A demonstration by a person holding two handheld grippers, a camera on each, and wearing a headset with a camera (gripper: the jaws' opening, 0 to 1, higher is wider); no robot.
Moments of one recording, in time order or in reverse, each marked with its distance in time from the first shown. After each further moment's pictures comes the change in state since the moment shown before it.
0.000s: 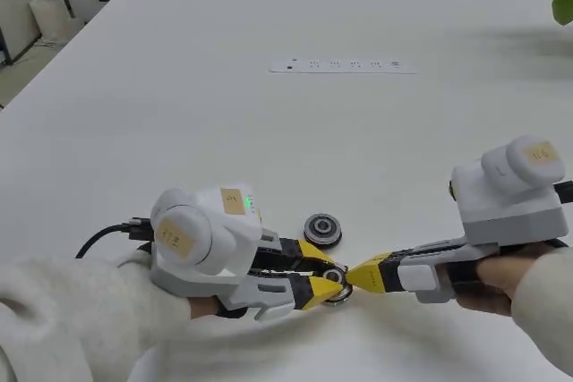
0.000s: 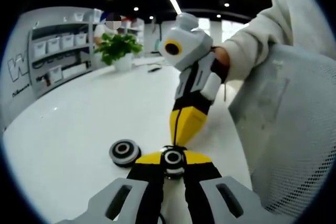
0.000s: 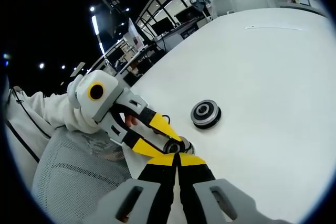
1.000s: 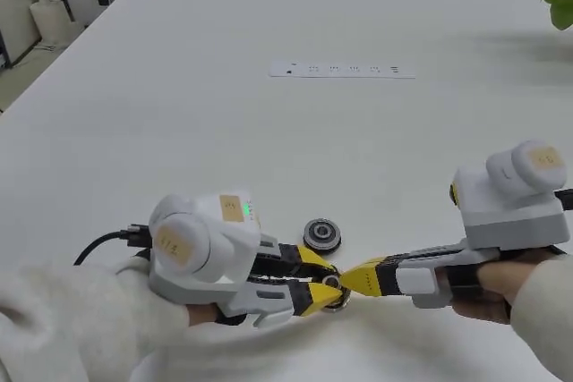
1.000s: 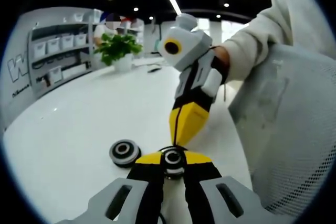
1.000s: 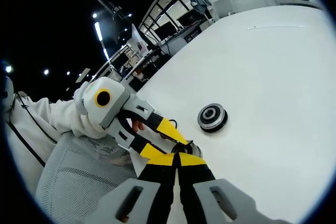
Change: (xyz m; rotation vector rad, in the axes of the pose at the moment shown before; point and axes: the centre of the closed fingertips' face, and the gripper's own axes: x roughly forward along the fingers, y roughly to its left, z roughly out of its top) left arm 0.000 0.000 0.000 0.000 -0.004 -0.001; right arm 0.000 0.008 0.005 0.019 -0.030 0.047
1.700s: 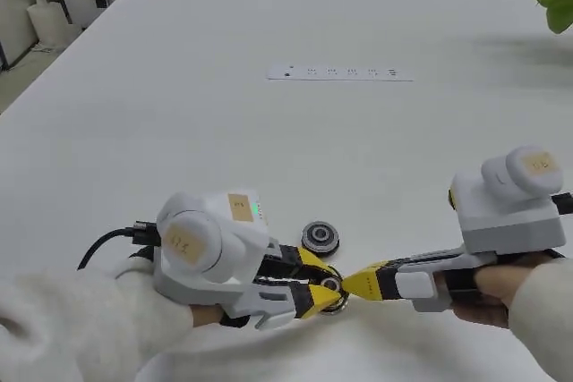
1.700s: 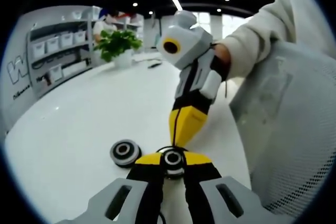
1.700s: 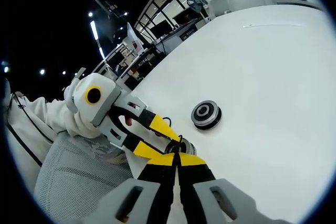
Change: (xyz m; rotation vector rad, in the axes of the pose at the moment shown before) left arm 0.000 -0.001 0.001 0.016 0.056 0.015; right arm -0.001 -0.011 -0.002 0.006 0.013 -0.037
